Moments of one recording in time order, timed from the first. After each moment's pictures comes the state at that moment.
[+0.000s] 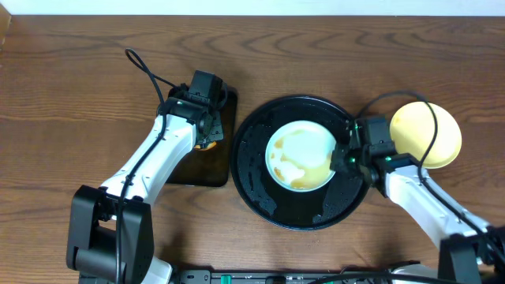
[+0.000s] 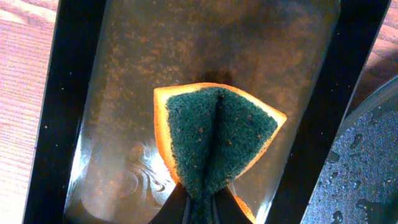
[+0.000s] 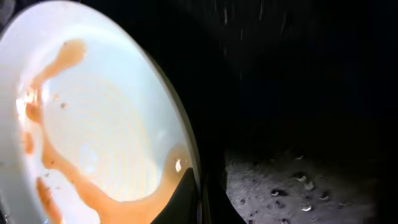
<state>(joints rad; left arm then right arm) -0.30 1.68 1.17 -0.78 -0.17 -0.45 0.23 1.47 0.70 -0.32 -0.16 0.41</state>
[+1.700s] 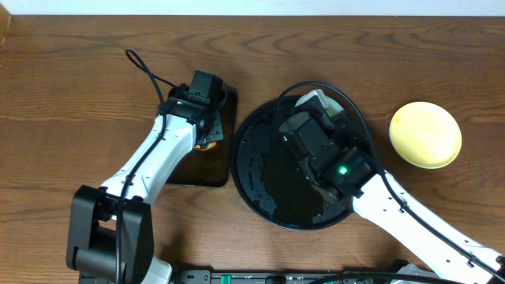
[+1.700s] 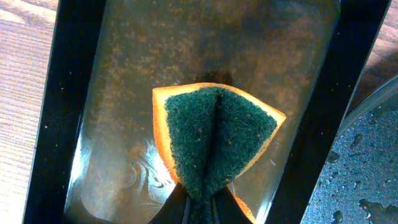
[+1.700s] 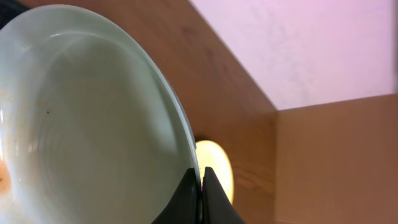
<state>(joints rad) -0.30 1.68 1.17 -0.78 -0.17 -0.45 0.74 1.39 1.05 -0.60 0.96 -0.17</state>
